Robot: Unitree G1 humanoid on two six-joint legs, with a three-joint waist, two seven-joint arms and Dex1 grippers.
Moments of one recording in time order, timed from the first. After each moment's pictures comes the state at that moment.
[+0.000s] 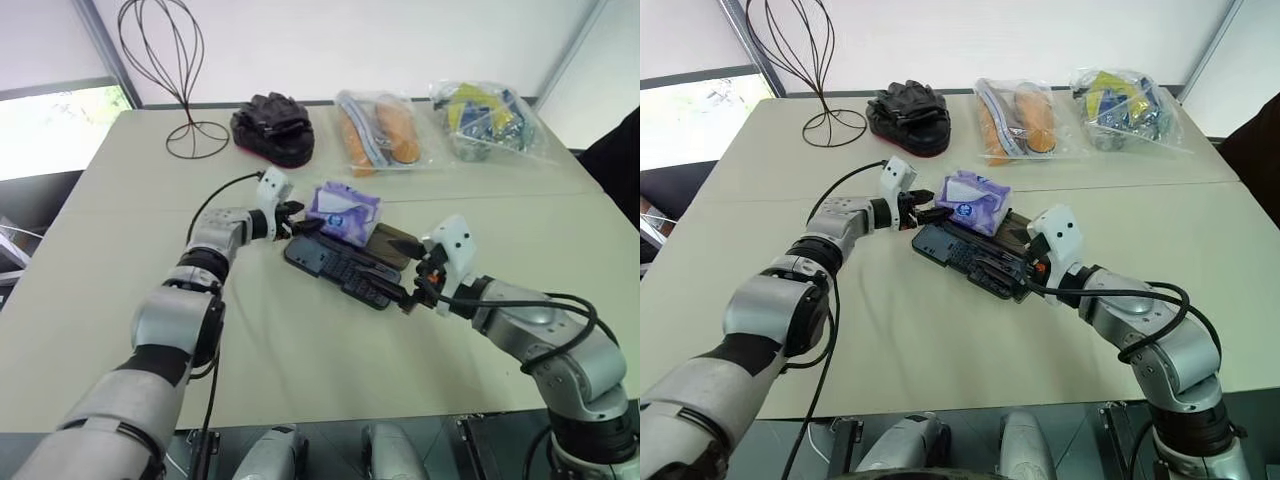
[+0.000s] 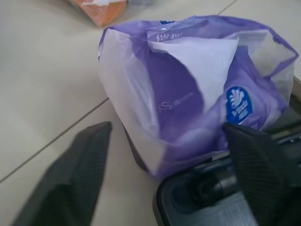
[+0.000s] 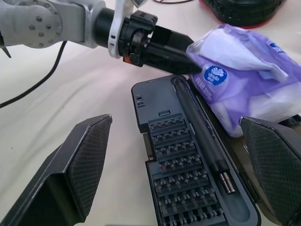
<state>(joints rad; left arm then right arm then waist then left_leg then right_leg) -1.16 0.24 -0.01 1.30 -0.11 -0.01 -0.92 -0.21 -0.56 -0.06 -0.62 0.65 0.88 0.40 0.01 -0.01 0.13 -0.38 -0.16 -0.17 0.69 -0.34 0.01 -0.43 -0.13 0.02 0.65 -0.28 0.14</state>
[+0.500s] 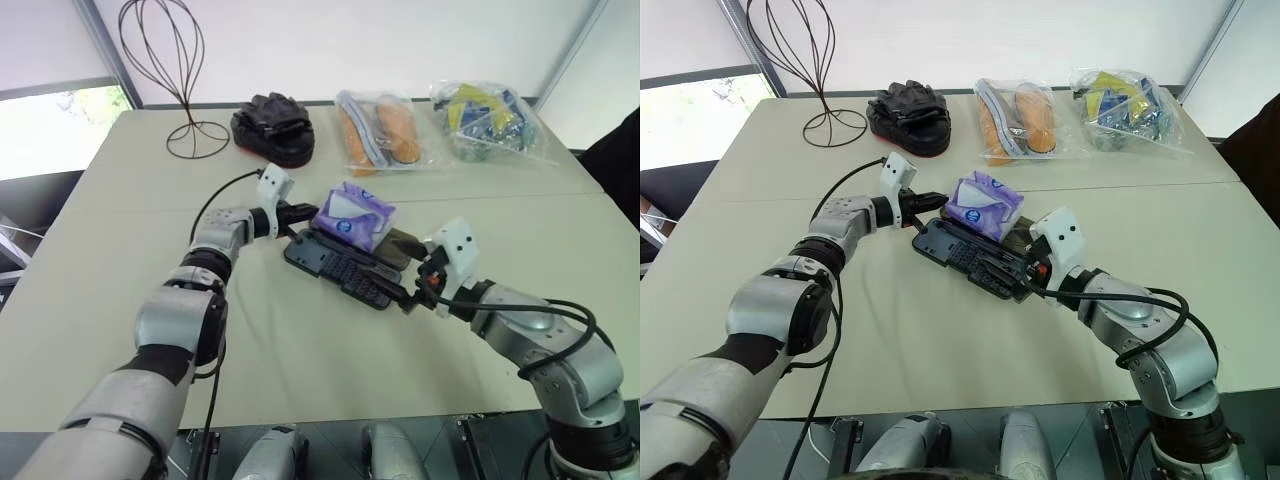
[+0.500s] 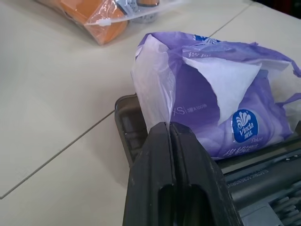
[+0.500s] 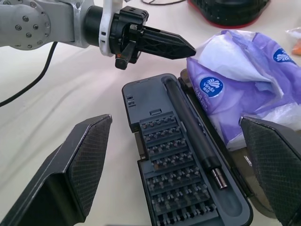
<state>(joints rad) -1.16 0.23 0.06 1.31 -0.10 -0.03 -0.93 -0.20 -0.54 -0.05 -0.62 0.62 0.84 0.38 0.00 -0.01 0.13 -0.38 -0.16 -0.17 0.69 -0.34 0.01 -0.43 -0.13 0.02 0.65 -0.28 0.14</state>
